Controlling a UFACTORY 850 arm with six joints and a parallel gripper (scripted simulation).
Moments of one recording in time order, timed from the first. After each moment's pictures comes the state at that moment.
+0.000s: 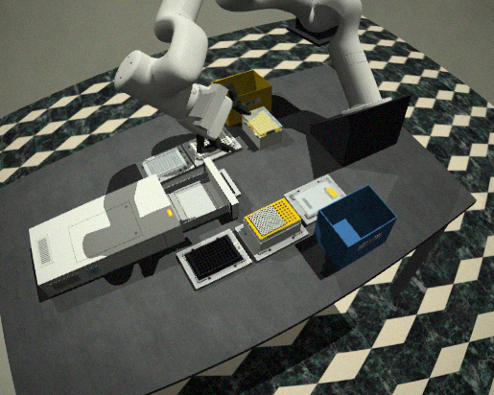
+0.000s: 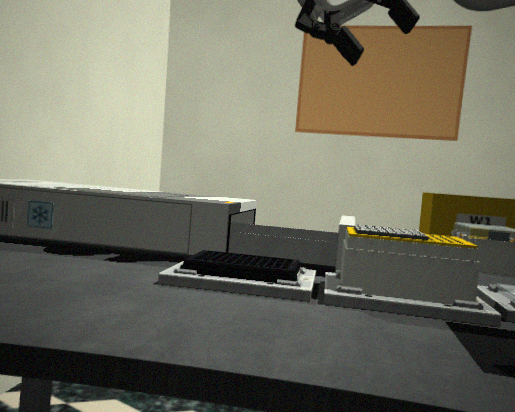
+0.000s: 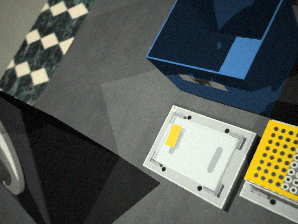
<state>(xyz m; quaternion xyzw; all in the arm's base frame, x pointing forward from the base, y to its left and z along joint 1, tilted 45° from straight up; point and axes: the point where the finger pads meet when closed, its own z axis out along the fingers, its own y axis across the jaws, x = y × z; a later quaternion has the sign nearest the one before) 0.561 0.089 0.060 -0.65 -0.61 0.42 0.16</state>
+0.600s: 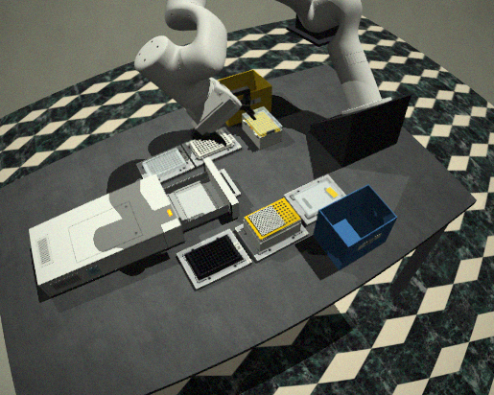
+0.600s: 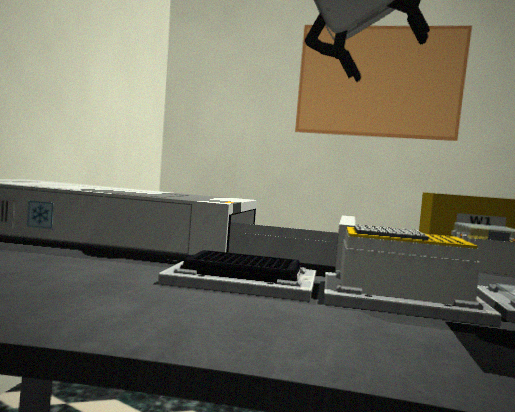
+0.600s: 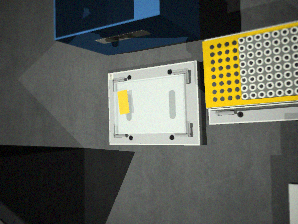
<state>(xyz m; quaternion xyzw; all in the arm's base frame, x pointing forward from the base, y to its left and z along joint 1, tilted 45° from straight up) 0.546 0.064 0.066 -0.76 -0.47 0.44 -0.03</state>
